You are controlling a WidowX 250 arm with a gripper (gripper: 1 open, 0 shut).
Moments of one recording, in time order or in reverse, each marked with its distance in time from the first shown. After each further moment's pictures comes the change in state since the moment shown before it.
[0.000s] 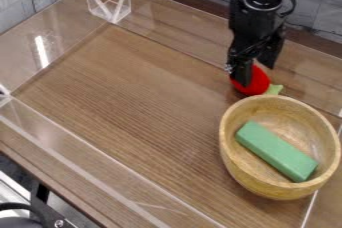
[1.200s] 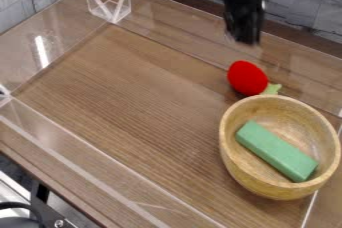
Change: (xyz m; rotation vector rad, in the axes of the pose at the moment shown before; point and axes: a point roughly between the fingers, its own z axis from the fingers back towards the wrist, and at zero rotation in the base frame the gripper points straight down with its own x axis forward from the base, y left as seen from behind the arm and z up) arm 0.035 -0.002 0.055 -0.031 0.062 0.257
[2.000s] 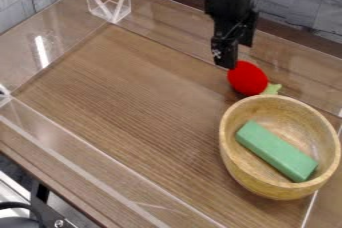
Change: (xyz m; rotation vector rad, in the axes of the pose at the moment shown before) arm 0.002 0.015 -0.037 0.007 -0.069 0.056
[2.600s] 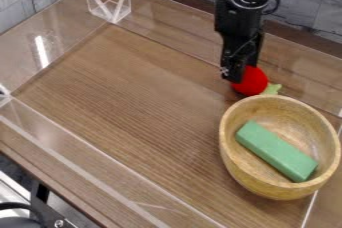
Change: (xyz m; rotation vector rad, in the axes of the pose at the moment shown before) arm -0.008 0.008 -0.018 0.064 -0.012 -0.068
